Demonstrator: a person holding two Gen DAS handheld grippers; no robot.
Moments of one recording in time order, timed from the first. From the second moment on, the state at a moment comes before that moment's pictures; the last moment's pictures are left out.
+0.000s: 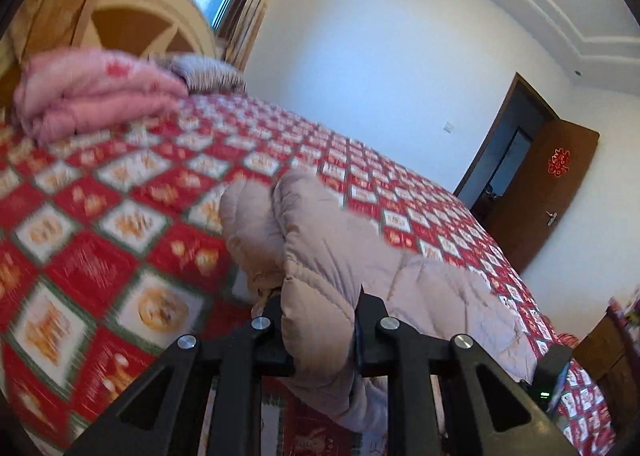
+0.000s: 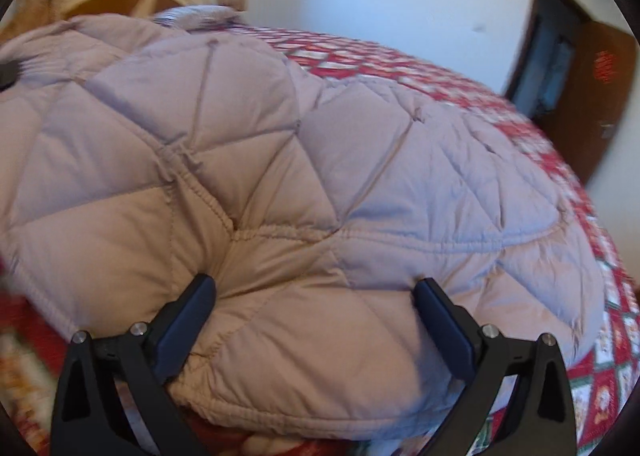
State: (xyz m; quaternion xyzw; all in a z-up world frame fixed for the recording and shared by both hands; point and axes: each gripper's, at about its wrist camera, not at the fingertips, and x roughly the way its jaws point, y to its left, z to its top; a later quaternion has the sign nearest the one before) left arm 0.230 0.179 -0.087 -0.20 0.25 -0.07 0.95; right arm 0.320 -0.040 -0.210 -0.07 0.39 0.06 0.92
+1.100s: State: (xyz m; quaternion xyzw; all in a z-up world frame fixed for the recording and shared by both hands) left arm 0.208 -0.253 -0.103 0.25 0.17 -0.30 0.90; right arm 0.263 -0.397 -0.198 0.13 0.37 -0.17 0.90
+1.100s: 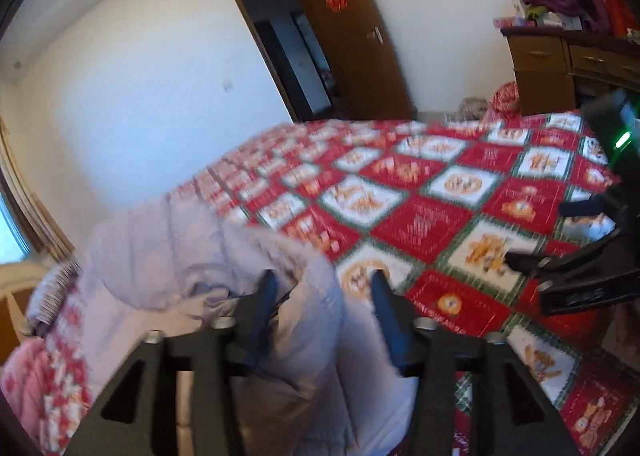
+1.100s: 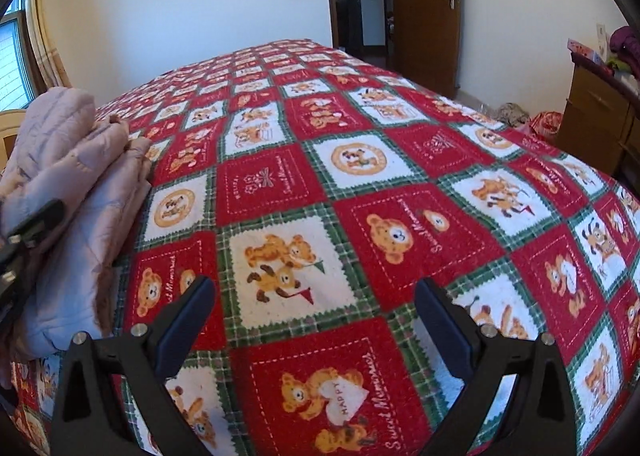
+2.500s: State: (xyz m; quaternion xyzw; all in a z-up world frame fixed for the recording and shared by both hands) left arm 0.420 -0.118 -0.125 0.10 0.31 -0.10 0.94; right arm 0.422 -0.274 -0.167 0.12 0.40 -0.06 0.90
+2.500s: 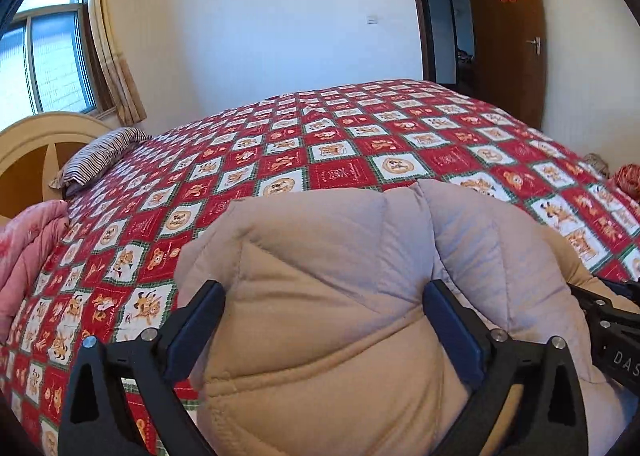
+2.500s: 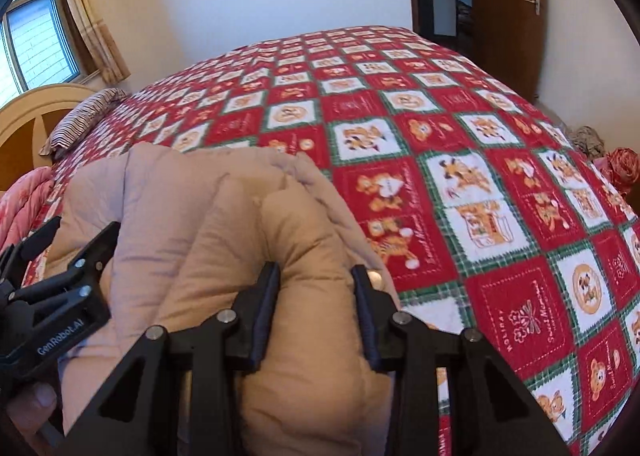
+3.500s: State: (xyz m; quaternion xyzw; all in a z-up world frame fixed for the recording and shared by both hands) left arm 0.436 -0.117 -0.159 0.09 0.34 -0.11 0.93; right arm 0.430 -0.268 -0.200 0.08 0.41 -0.08 0.90
